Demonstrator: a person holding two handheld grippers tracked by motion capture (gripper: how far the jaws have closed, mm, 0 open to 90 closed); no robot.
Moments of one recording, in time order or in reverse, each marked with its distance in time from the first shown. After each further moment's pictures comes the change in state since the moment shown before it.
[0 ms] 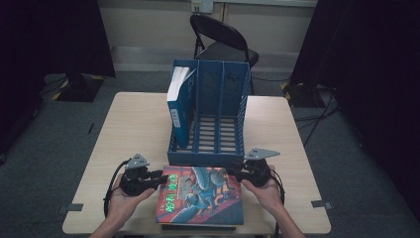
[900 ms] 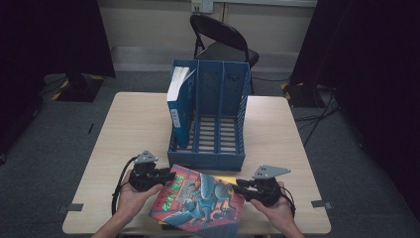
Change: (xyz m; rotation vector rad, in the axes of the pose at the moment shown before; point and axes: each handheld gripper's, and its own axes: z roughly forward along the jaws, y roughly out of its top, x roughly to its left) left arm -0.007 0.014 0.020 0.014 -0.032 0.003; right arm 0.027 -0.030 -0.039 0.040 0.045 -0.021
